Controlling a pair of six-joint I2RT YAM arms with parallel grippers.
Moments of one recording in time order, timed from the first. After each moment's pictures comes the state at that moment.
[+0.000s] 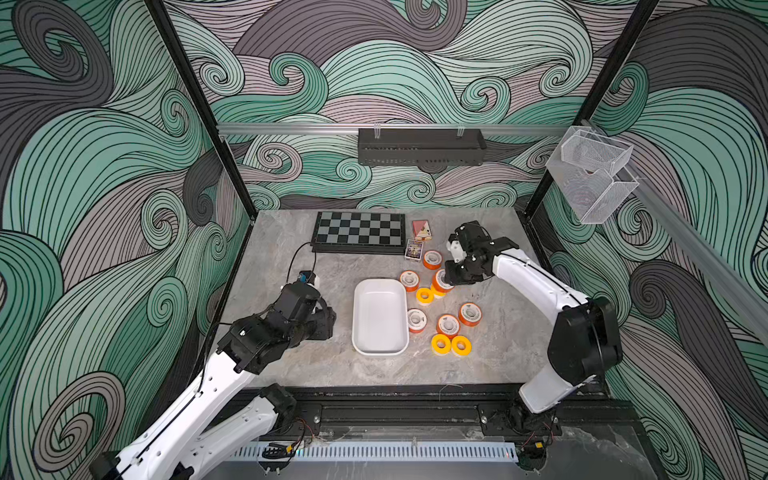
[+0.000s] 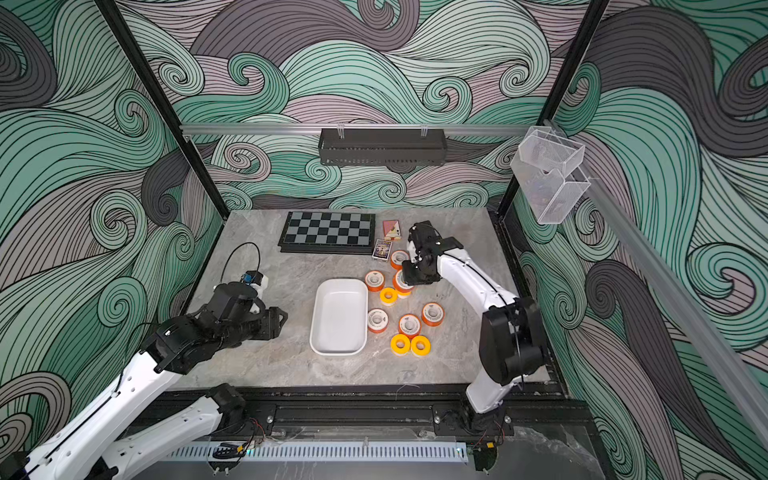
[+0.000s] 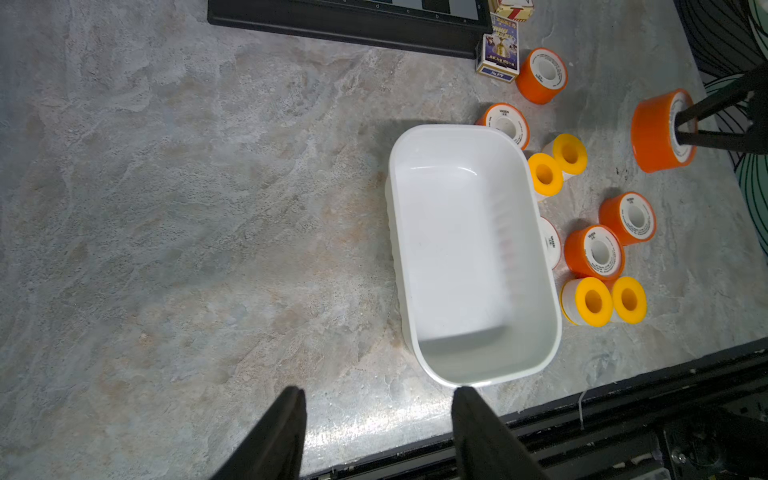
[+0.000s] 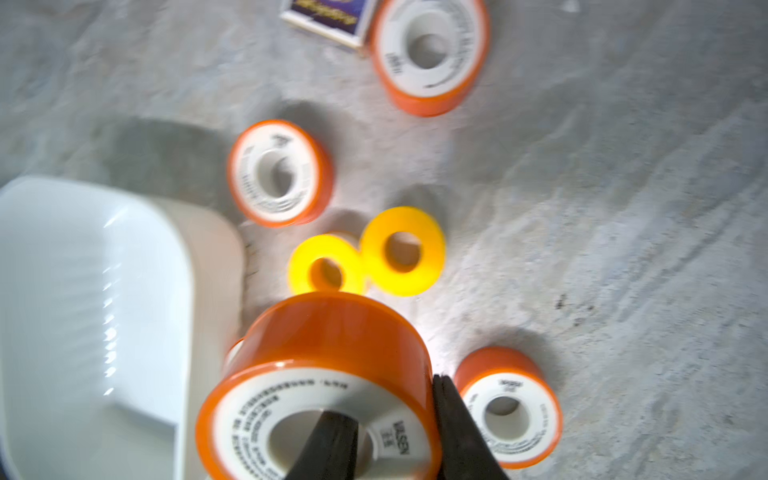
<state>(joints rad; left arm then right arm) -0.62 0.78 0.95 -1.04 -0.15 -0.52 0.39 1.63 1.34 -0.92 -0.10 0.22</state>
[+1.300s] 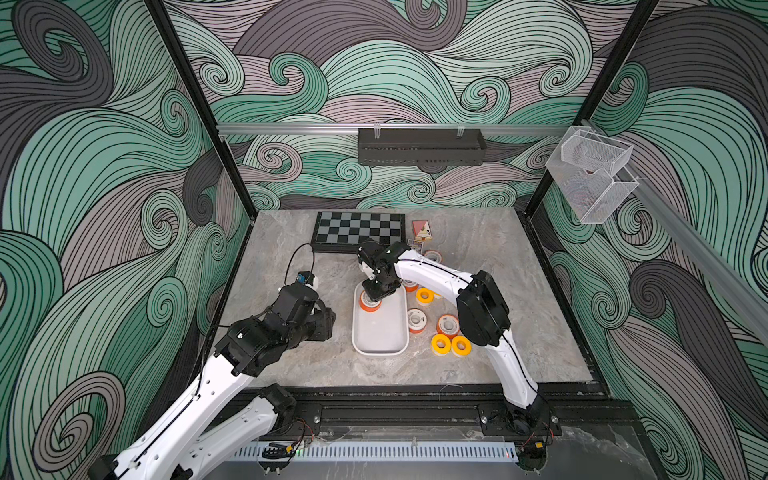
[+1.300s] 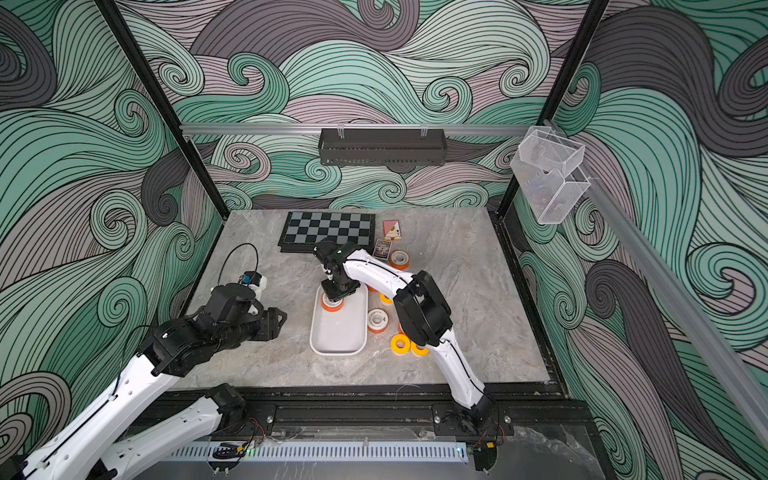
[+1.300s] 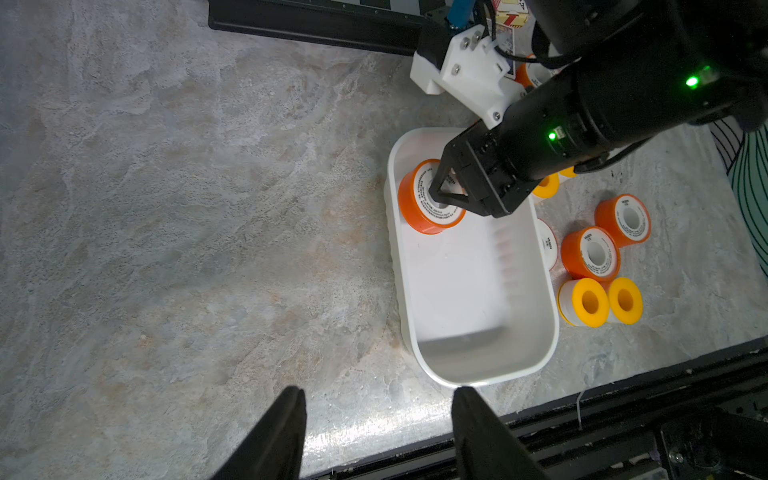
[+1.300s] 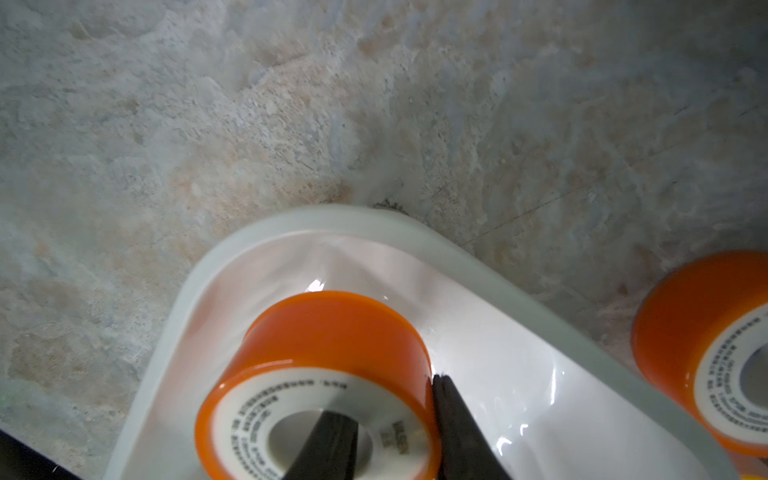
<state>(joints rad) -0.62 0.77 0.94 -1.04 -0.15 -0.52 0.80 2.30 2.00 -1.08 -0.04 0.26</state>
